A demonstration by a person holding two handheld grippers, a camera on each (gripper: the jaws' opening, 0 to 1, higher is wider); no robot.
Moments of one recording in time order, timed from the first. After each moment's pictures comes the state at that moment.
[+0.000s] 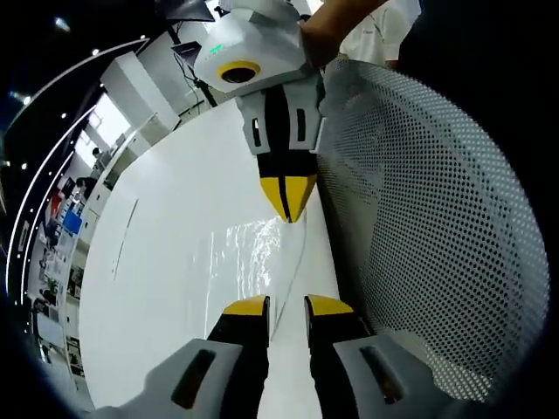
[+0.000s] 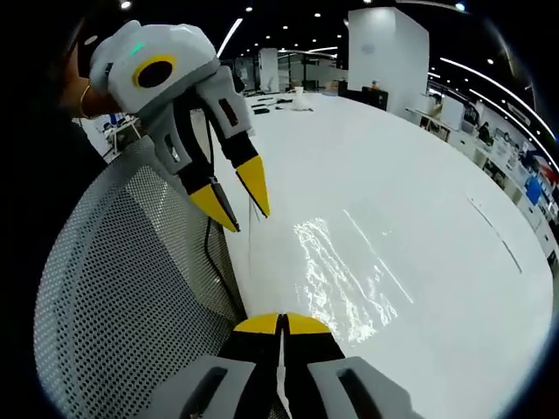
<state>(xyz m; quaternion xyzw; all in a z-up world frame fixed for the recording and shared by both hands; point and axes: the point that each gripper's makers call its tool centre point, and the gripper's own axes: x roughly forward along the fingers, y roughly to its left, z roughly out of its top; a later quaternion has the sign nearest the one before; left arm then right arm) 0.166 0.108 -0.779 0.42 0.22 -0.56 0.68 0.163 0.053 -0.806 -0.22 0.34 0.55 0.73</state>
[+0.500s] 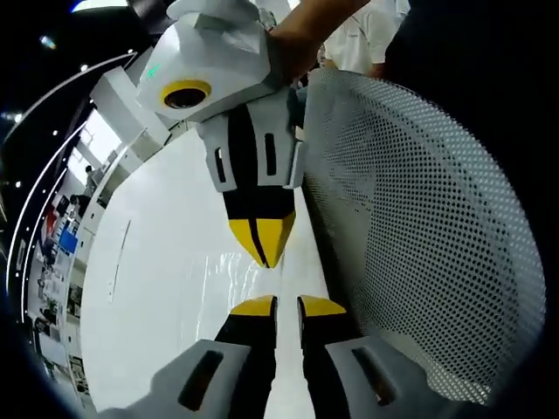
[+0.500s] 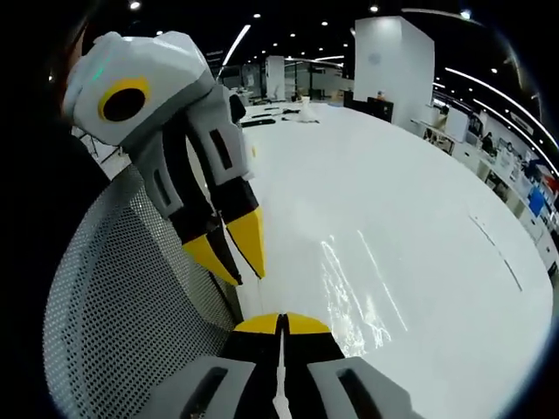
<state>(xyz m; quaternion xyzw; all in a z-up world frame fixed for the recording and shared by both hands) 0.153 0.086 -0.778 0.42 0.20 -0.59 0.66 0.165 0.076 -0.789 -0.23 0.32 0.56 0.73</state>
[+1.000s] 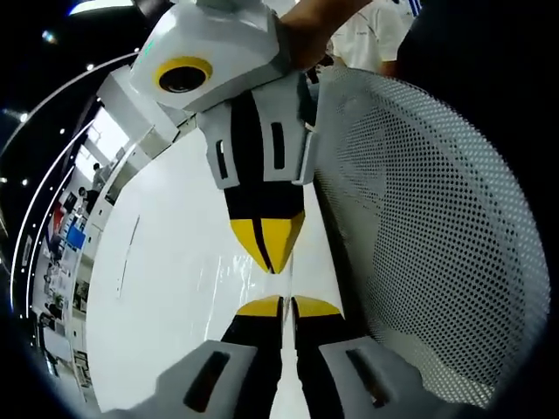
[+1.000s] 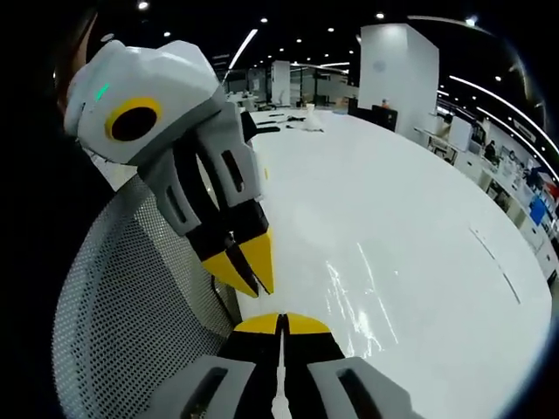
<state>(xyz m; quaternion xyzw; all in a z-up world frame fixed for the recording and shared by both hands) 0.163 0.089 -0.777 0.43 0.20 -0.57 0.67 0.169 0.084 -0.777 -0.22 0.30 0.57 0.73</state>
